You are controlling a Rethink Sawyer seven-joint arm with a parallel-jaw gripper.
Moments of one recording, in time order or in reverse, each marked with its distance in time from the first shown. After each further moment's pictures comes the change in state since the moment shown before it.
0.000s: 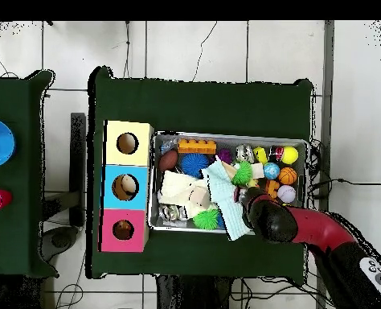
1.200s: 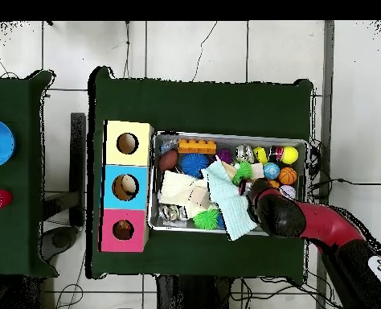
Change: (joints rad) arm -0.047 0.006 0.060 -0.028 0.000 0.024 0.000
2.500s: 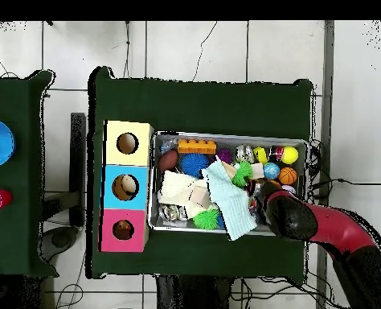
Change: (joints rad) arm -0.049 -0.034 0.022 0.005 -0.001 0.038 0.000
